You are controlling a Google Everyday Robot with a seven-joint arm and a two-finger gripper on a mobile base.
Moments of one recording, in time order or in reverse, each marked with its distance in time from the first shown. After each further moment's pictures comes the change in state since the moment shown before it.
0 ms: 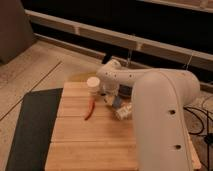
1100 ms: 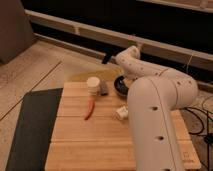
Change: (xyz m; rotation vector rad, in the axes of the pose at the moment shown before) arm 0.047 -0.154 0.044 0.101 -0.048 0.139
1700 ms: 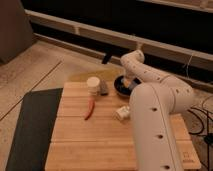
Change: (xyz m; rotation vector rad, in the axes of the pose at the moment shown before) arm -0.011 0.004 0.015 -0.033 -0.066 -0.022
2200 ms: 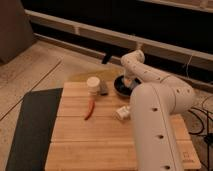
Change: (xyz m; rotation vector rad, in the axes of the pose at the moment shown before) arm 0.001 0.000 0.000 0.001 -0.001 0.001
